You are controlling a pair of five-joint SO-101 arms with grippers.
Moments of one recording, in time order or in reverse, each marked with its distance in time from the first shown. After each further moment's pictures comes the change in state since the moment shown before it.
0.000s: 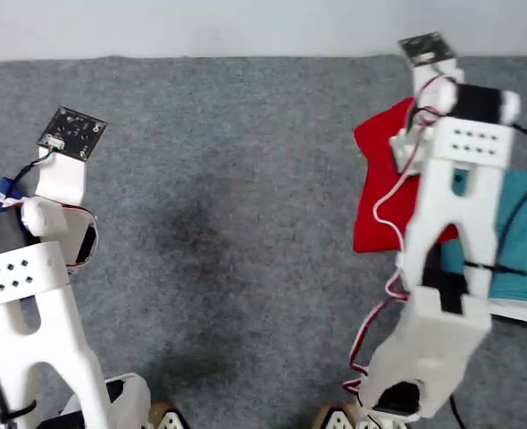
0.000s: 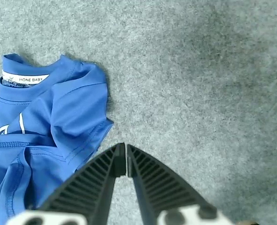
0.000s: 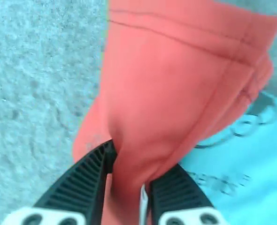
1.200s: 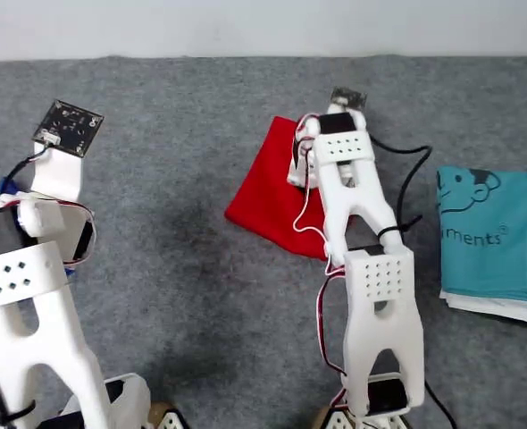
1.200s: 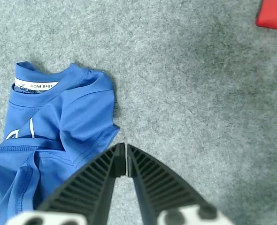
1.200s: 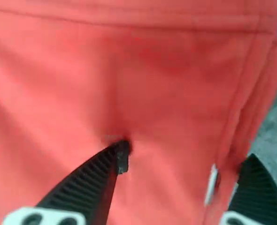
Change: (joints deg) left arm 0.0 0.0 -2.5 0.0 0.0; right arm -20.2 33.1 -4.7 -14.4 -52.4
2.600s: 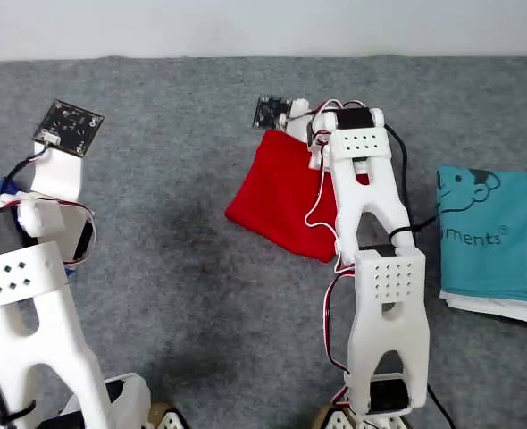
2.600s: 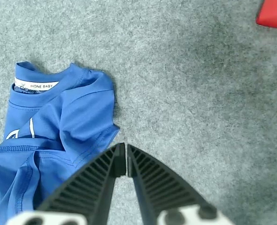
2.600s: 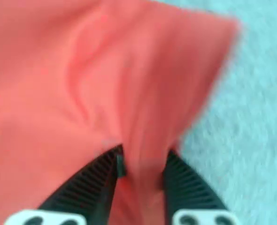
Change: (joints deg) left arm 0.0 0.0 0.0 -0.1 0.0; right arm 2.7 -4.3 0.0 -18.7 92.7
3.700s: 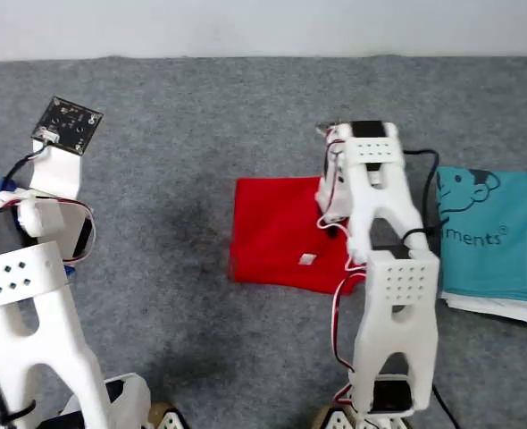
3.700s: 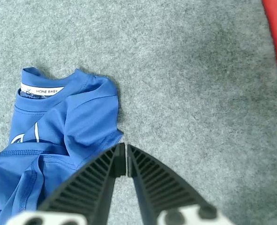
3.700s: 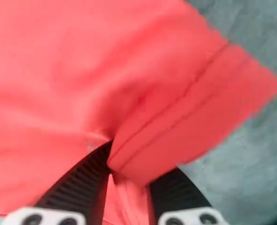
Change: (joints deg) left arm 0.0 0.0 0.0 -1.6 0.0; right arm 5.8 -1.6 11.1 26.5 -45.4
